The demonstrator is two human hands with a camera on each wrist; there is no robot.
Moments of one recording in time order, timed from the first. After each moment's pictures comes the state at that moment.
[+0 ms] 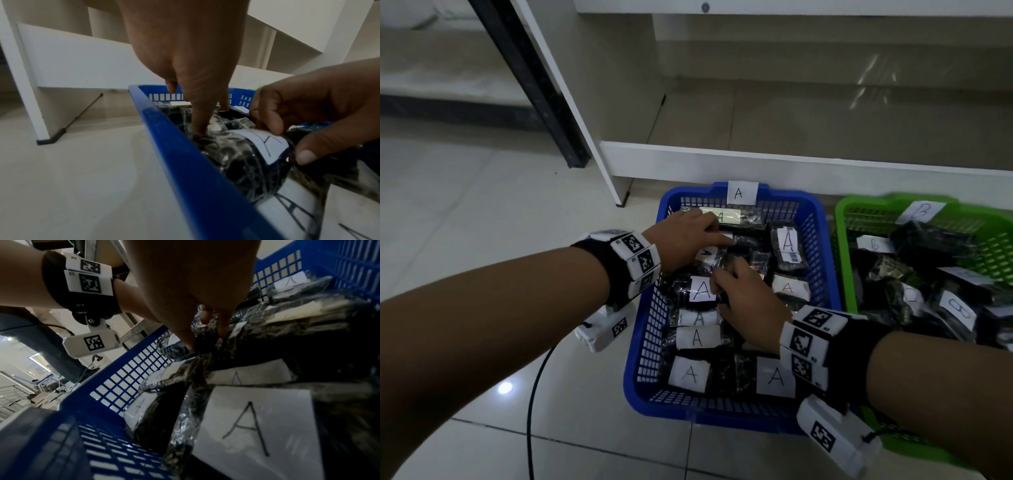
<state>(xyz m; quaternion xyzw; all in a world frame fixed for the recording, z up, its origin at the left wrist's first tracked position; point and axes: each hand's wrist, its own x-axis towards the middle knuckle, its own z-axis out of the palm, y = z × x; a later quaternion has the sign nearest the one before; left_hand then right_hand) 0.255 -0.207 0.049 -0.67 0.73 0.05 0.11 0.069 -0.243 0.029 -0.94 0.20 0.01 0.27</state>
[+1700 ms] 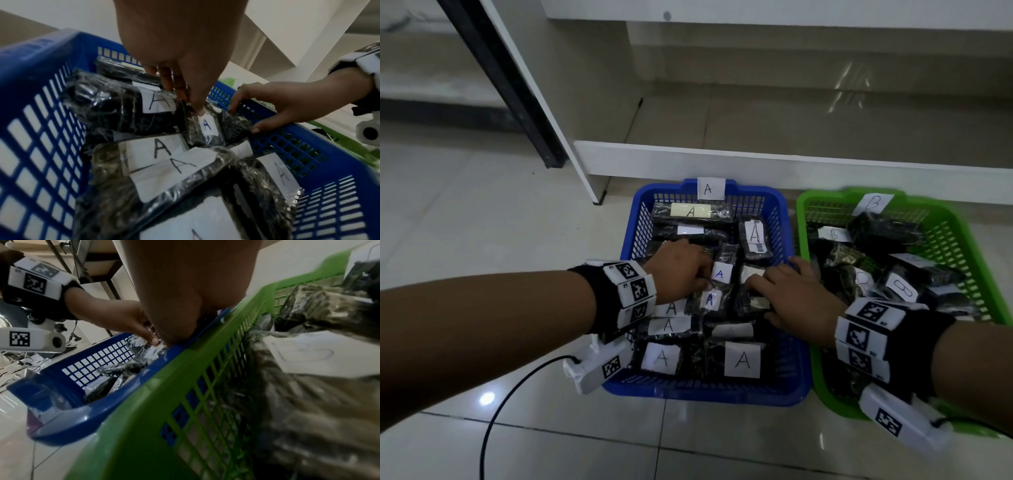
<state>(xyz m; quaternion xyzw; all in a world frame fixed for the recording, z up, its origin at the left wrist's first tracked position) 0.182 -0.193 0.046 -0.74 0.65 0.16 0.01 -0.021 -0.299 0.051 -0.97 0.15 0.18 0.04</state>
